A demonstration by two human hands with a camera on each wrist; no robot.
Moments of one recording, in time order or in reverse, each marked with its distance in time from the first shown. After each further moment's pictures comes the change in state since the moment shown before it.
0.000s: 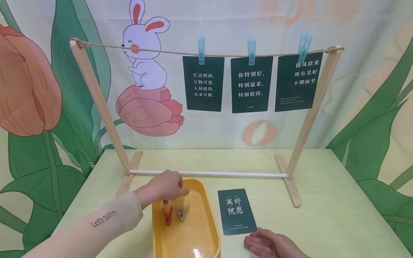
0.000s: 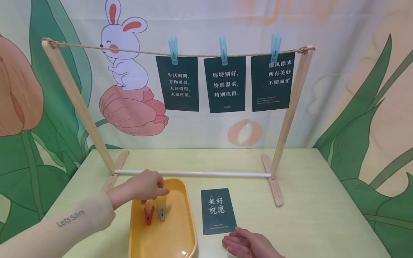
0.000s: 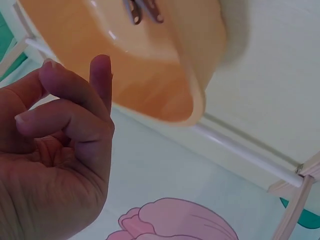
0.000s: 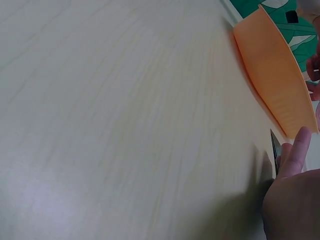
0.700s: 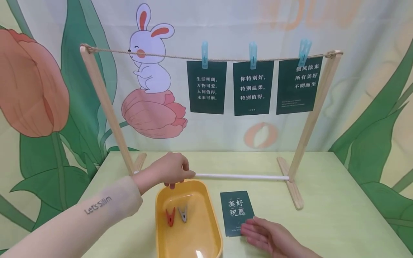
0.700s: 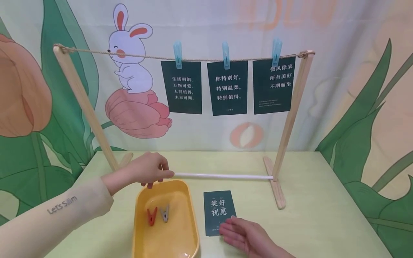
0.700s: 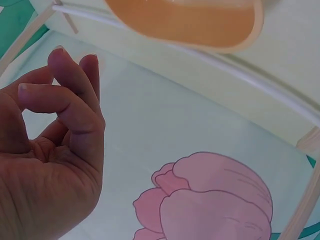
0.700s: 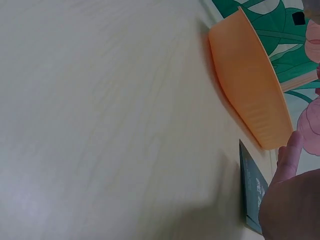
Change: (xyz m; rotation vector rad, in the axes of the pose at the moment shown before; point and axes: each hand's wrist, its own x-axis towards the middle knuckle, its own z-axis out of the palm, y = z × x) left_hand -0.007 0.024 -0.056 -0.063 0.037 0.037; right_hand 0.005 -0.020 0.017 -0.047 -0.164 -0.208
